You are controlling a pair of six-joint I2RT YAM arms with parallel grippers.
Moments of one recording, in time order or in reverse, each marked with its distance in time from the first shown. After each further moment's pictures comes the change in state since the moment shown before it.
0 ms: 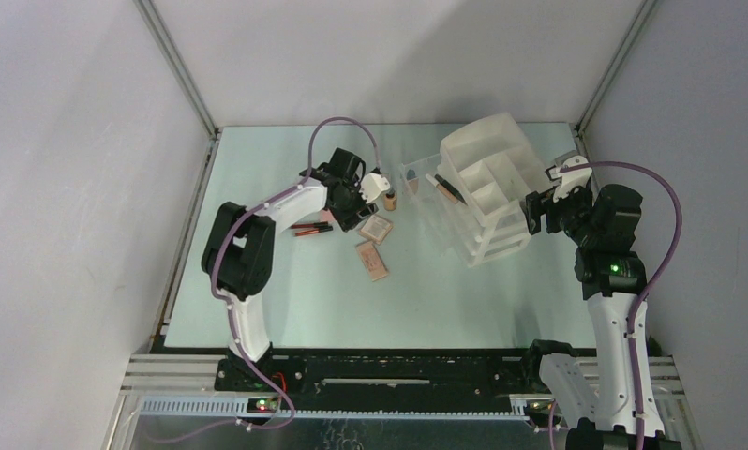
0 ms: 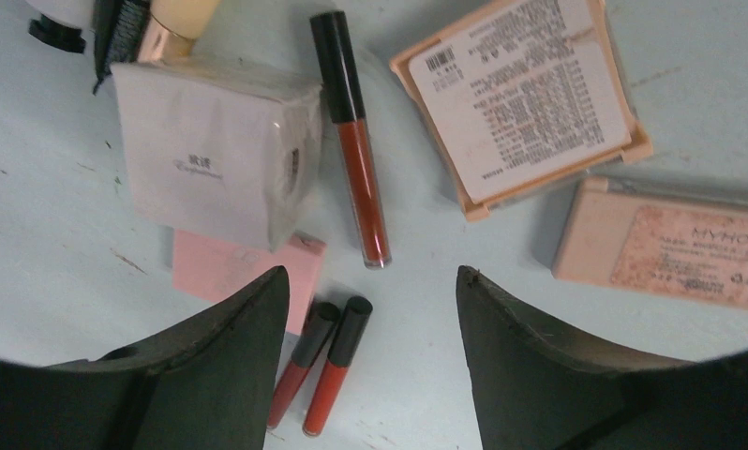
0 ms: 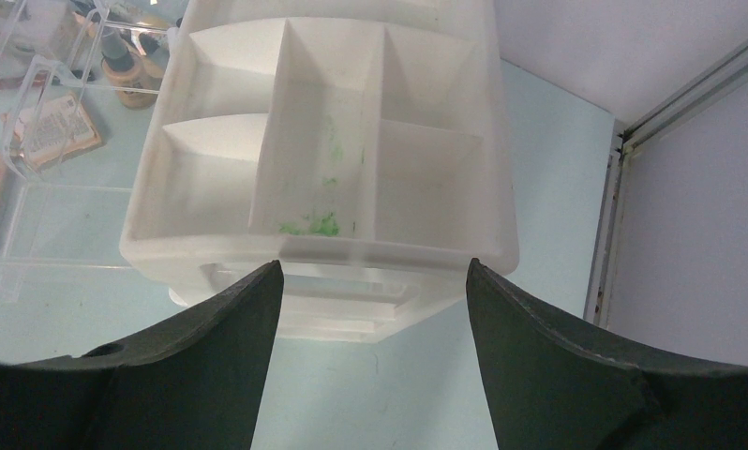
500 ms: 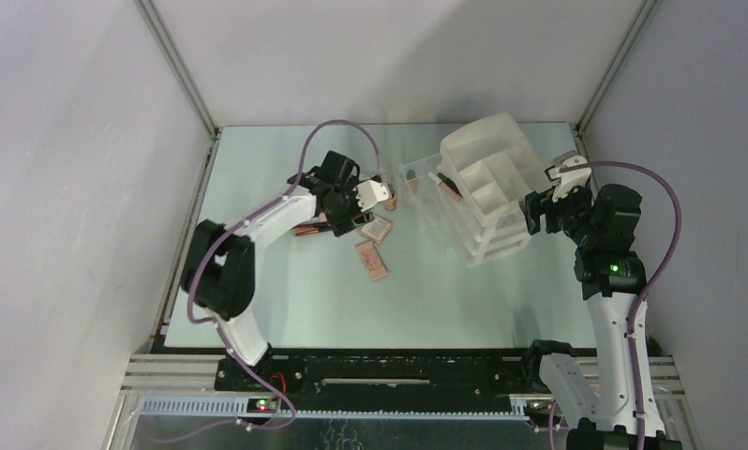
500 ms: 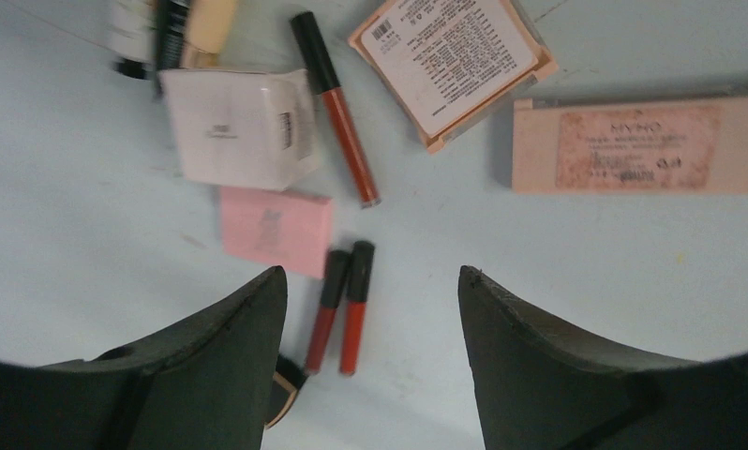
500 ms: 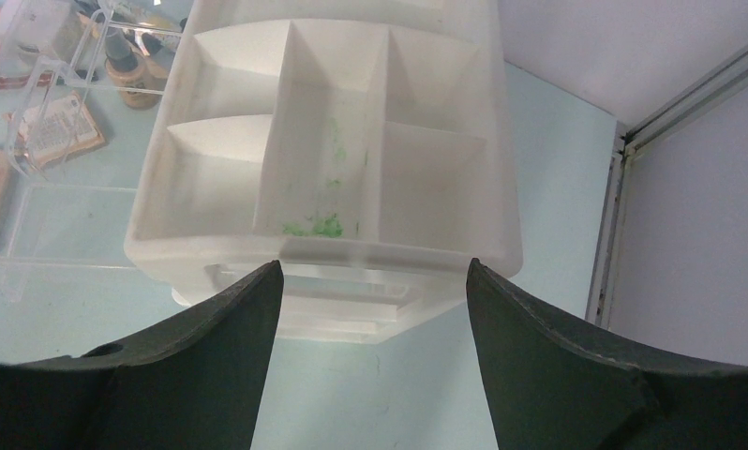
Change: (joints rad) left arm -0.027 -0.226 -0.108 -0.045 0.027 0.171; right arm 0.006 0.000 0.000 0.000 0.000 0.000
